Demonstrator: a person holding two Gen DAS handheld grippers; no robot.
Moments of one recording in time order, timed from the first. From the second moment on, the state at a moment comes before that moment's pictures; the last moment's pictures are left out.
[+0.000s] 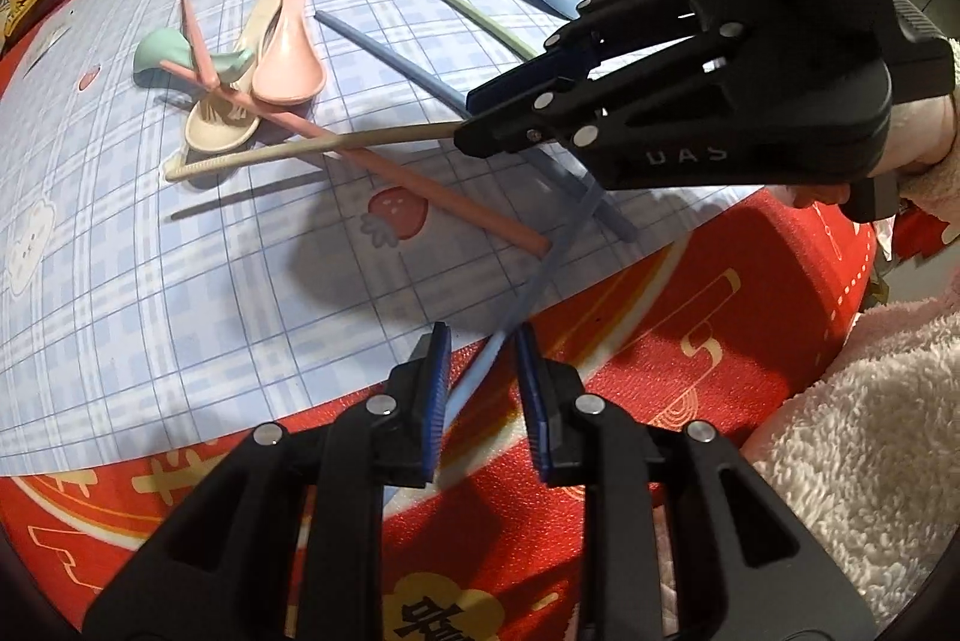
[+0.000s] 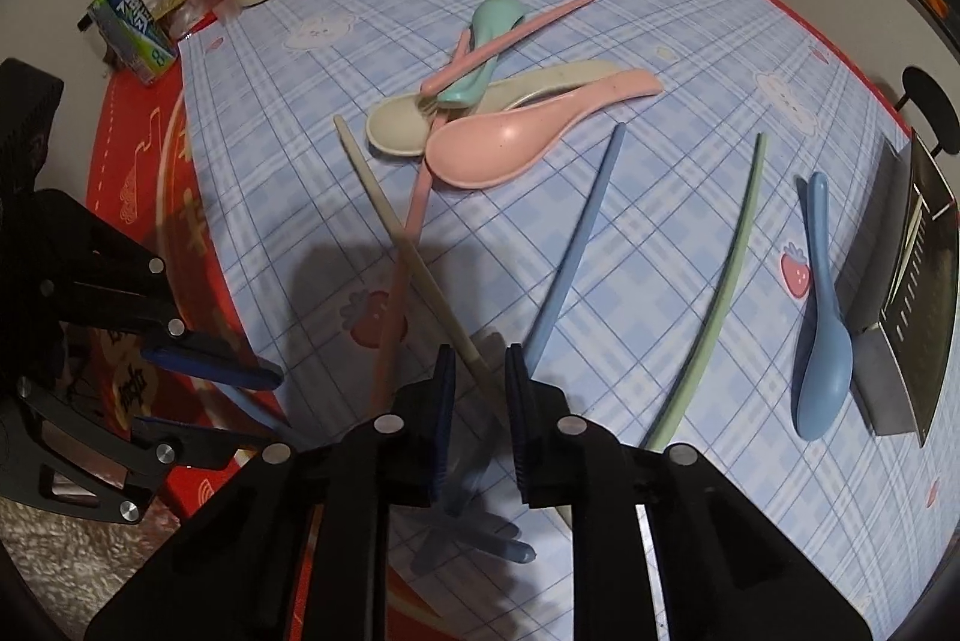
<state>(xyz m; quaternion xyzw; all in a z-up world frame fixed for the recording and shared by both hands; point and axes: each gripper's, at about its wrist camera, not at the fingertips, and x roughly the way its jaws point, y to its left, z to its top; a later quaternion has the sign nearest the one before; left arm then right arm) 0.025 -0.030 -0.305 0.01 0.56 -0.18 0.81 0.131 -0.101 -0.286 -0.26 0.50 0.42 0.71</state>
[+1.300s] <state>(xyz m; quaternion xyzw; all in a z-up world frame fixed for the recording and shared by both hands) 0.014 -0.059 -0.293 0.07 0.59 -0.21 0.78 0.154 -0.215 -0.238 0.00 0.46 0.36 0.81</state>
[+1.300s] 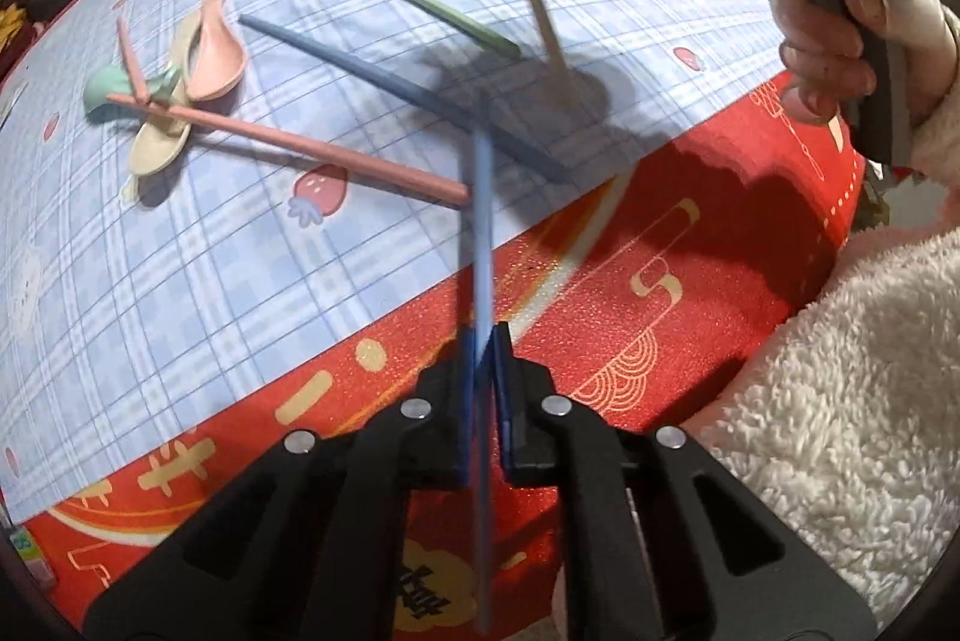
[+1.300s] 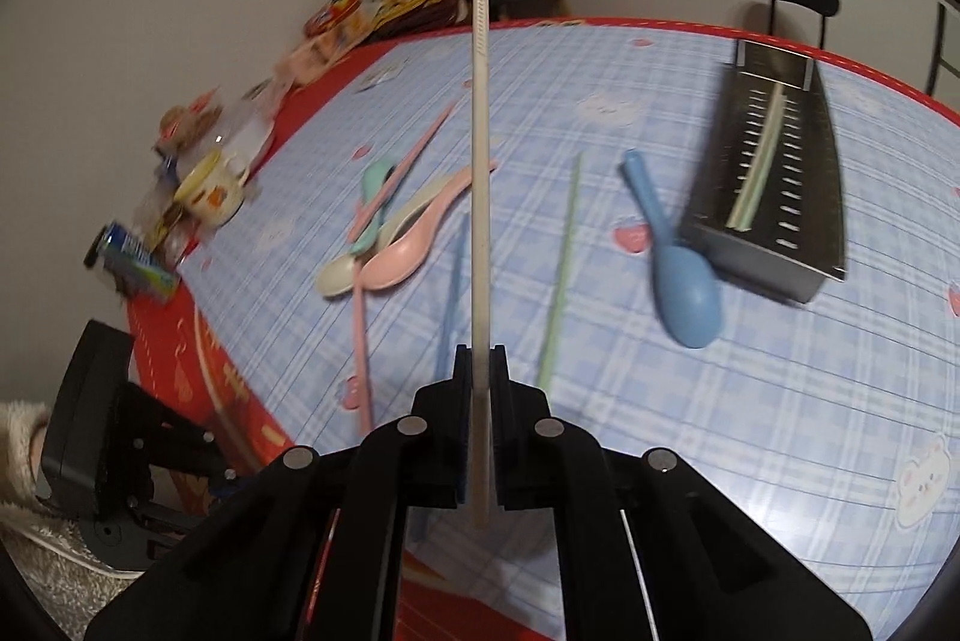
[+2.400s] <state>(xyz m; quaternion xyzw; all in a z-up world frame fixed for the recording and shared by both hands) 0.205 -0.050 -0.208 -0.27 0.48 -0.22 0.80 0.220 -0.312 -0.220 0.19 0.48 0.26 0.82</state>
